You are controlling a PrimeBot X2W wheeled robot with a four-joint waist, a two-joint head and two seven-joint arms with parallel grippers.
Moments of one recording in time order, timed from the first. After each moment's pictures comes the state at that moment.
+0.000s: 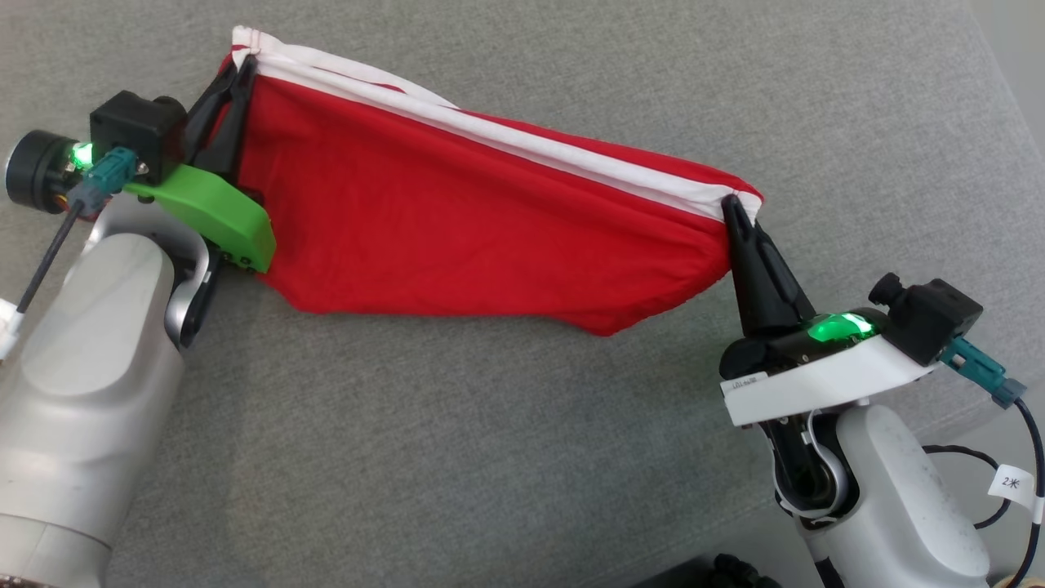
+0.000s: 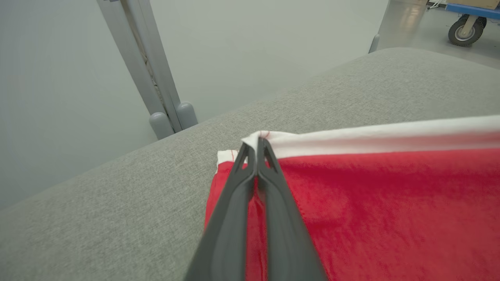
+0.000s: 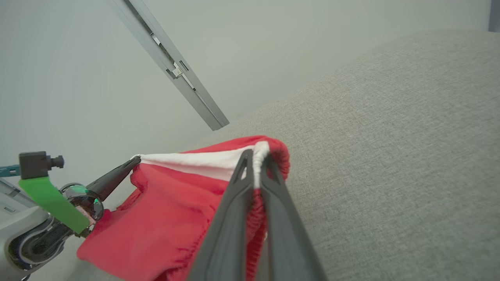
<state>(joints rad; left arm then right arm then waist) -0.90 0.37 -0.58 0.70 -0.48 -0.13 -0.26 -0.33 -0.05 0.23 0.08 0.65 0.13 -0.26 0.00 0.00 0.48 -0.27</state>
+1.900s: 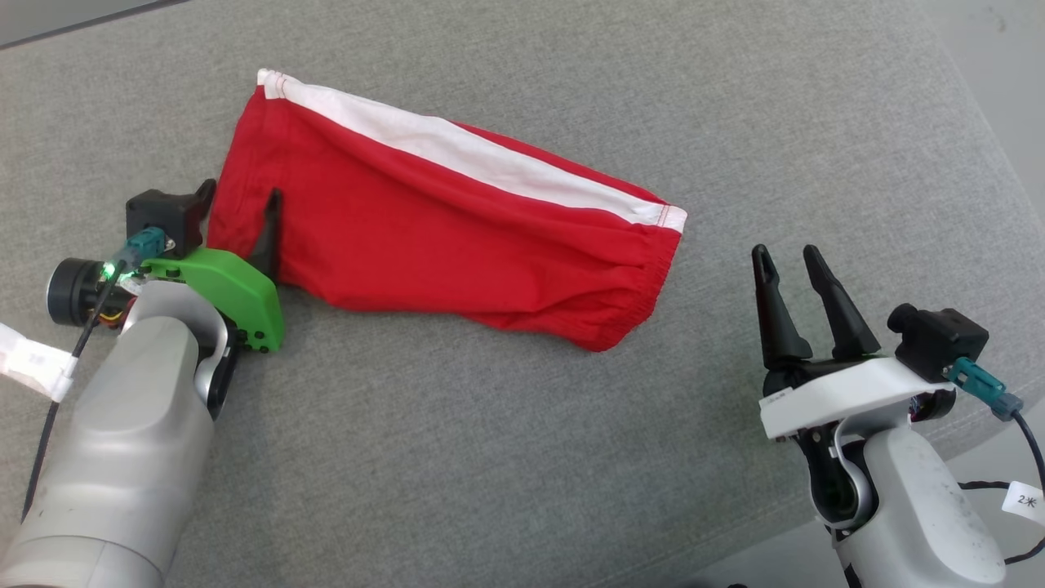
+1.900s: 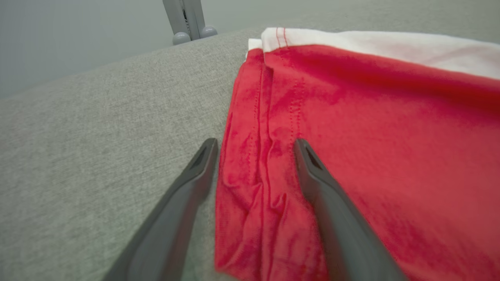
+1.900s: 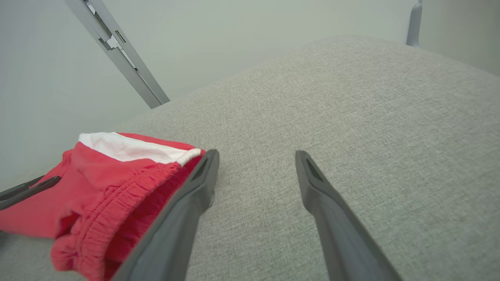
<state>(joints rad) -0.85 0.26 -0.51 1.06 -0.47 -0.13 -0.26 -0.31 -0.05 0.09 0.29 0.48 0.13 -0.26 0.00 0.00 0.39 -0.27</state>
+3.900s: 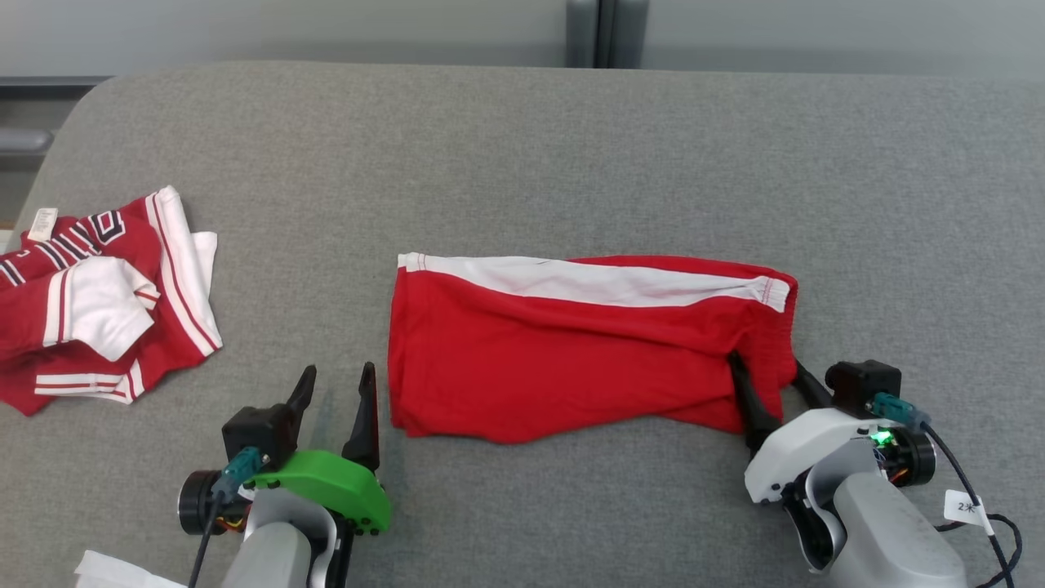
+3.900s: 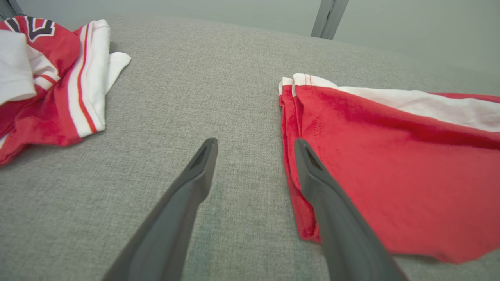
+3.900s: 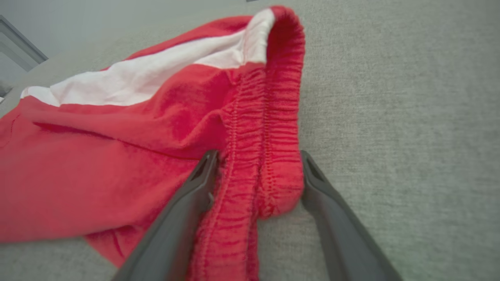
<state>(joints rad) -0.28 0.05 -0.19 0.60 -0.31 -0.10 -0.26 -0.40 -0.05 0.13 0.79 0.33 0.13 -0.27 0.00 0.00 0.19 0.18</state>
